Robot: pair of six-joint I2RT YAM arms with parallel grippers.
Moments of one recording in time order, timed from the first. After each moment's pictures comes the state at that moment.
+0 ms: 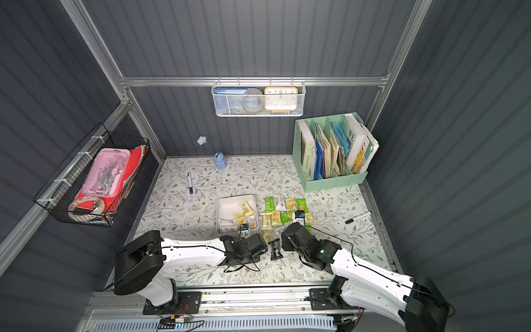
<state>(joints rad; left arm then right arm) -1.13 1.64 0.86 -0.43 -0.24 -1.20 0.84 0.94 0.49 -0.38 0.30 0.77</state>
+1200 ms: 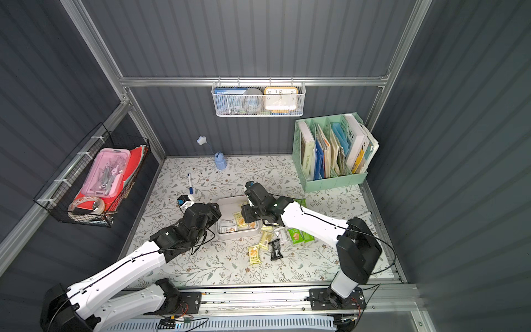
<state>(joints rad) -0.62 1.01 0.72 -0.34 -0.47 -1.11 0.84 1.69 1.31 -0.49 -0.01 0.43</state>
